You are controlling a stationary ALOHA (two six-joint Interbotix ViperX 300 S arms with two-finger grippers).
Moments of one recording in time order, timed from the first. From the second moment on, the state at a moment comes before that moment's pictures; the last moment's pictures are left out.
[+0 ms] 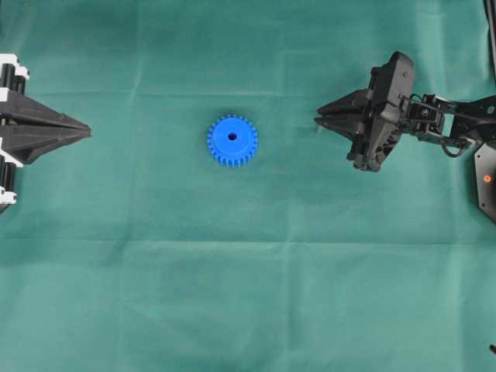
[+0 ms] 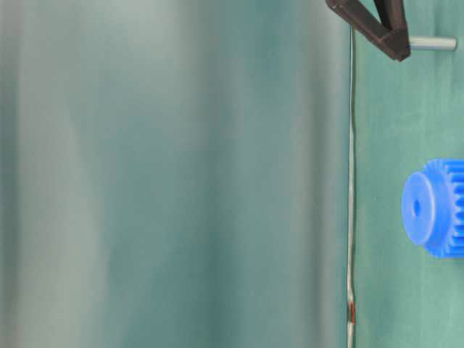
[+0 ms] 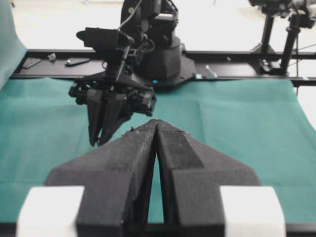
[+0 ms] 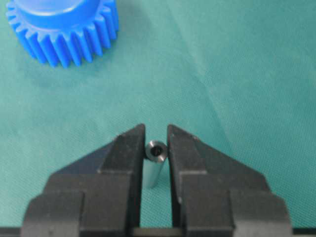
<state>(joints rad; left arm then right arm) 0.00 -0.96 1.18 0.01 -0.24 -0.01 -0.24 0.01 1.15 0.07 -0.68 -0.01</state>
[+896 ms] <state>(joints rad) 0.00 -0.96 1.18 0.01 -0.24 -0.01 -0.23 -0.25 1.07 0.06 -0.37 -0.02</state>
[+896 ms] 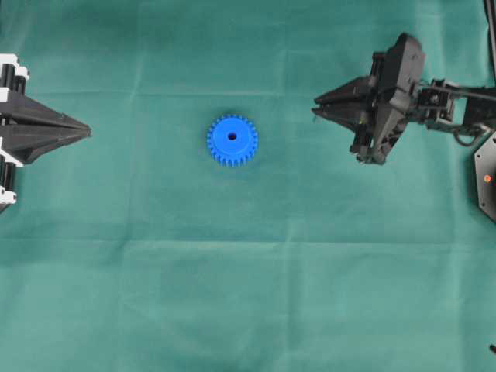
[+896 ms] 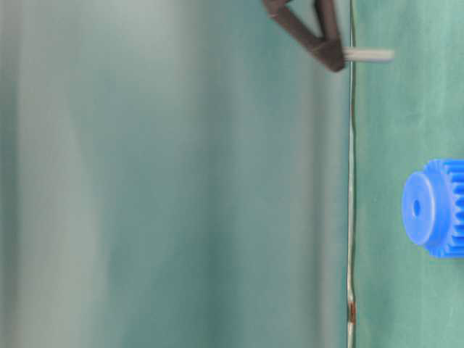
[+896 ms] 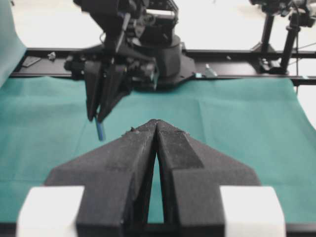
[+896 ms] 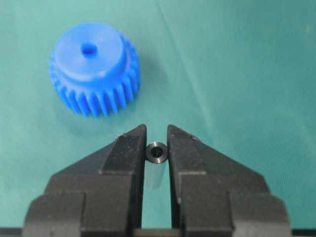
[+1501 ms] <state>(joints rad) 0.00 -0.96 1.18 0.01 -0.24 -0.01 -0.23 -0.30 1.04 0.05 -0.29 -0.02</state>
